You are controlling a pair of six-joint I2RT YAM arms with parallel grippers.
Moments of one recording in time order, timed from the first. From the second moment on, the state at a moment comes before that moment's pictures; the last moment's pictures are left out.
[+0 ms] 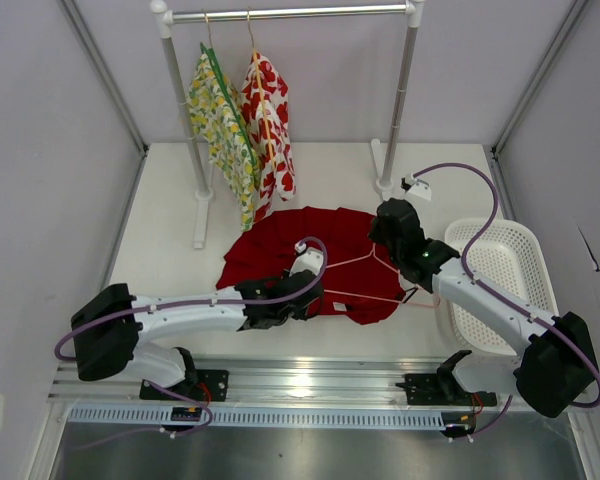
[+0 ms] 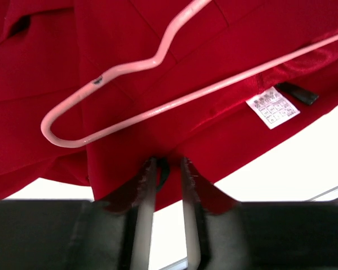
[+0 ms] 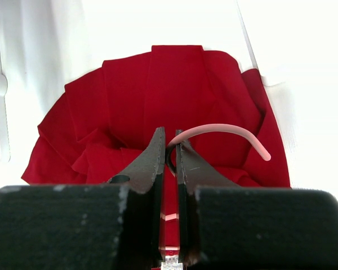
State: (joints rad) left arm -1.14 1.38 0.81 -0.35 -0.45 -0.54; right arm 0.62 1.25 0.91 -0.19 0.51 0.70
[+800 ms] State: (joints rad) left arm -0.99 1.18 0.75 -0.32 -0.35 -0.54; right arm 0.62 1.24 0.91 -0.19 0.51 0.70
